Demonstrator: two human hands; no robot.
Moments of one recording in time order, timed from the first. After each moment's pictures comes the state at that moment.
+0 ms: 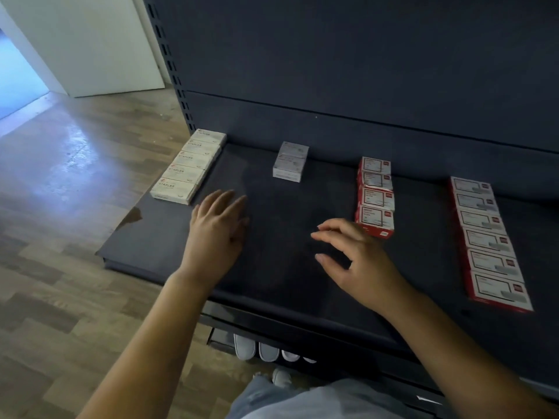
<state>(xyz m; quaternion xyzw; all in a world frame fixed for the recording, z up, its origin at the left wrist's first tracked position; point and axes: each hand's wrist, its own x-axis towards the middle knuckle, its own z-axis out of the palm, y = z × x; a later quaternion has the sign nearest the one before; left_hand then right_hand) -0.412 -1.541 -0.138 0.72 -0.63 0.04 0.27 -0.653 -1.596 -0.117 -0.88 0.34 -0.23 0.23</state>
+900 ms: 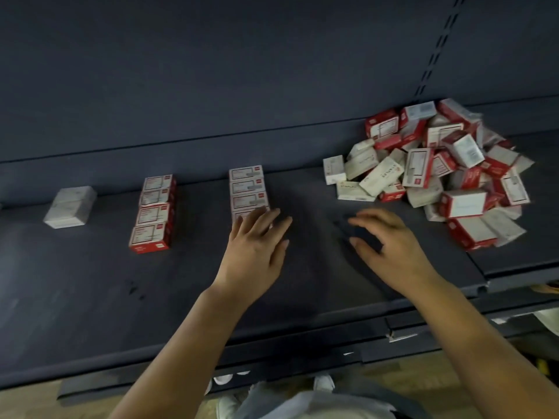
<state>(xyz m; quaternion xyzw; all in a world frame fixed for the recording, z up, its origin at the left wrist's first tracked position) -0.771 -1.617 -0.117 0.50 -0.82 0.01 0.28 -1.013 -1.615 -0.119 -0.76 0.55 -0.32 0.09</state>
